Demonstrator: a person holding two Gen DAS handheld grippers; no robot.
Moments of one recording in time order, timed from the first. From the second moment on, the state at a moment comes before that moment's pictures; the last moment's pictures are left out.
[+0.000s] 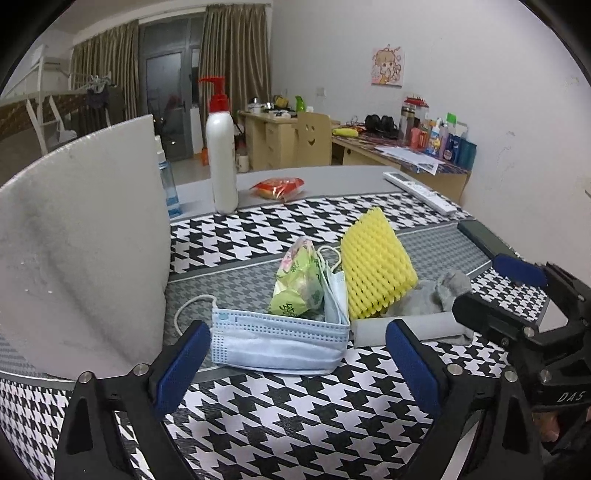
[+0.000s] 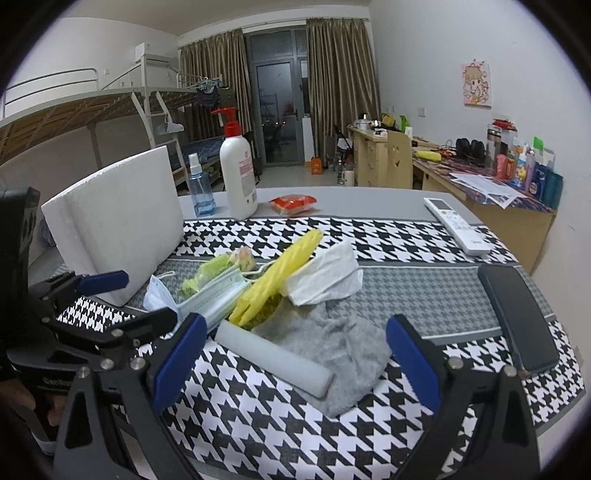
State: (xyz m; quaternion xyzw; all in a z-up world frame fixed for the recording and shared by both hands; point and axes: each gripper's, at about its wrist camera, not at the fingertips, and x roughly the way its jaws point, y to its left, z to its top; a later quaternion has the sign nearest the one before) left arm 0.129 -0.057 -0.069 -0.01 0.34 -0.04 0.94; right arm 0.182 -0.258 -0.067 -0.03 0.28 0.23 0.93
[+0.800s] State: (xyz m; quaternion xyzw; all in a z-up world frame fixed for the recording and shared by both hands) left arm 0.149 -0.065 -0.092 -0.01 0.40 0.00 0.92; right arm 0.220 -0.235 -0.069 -0.03 0.33 0.28 0.90
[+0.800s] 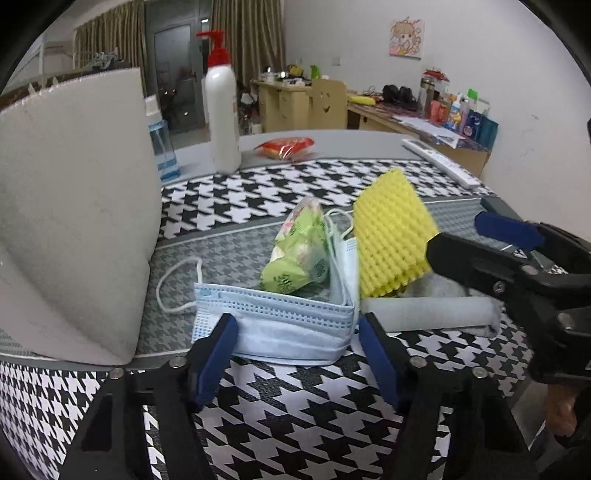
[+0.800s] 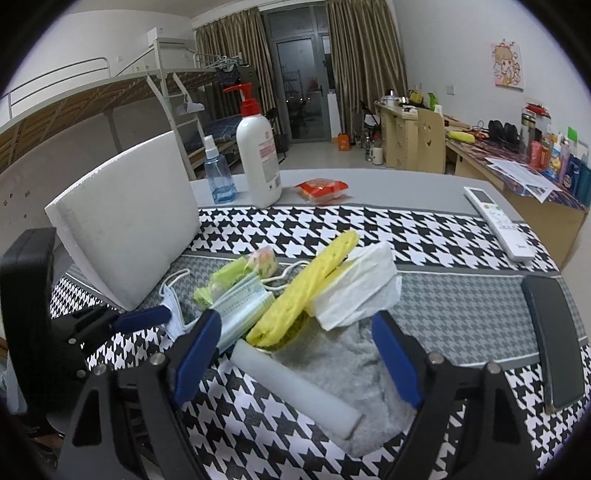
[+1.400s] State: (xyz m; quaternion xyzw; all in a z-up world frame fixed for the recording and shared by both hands) left arm 0.149 -0.061 -0.092 -0.03 0.41 -0.02 0.91; right arm 0.235 -0.221 -0.085 -0.04 0.38 0.31 0.87
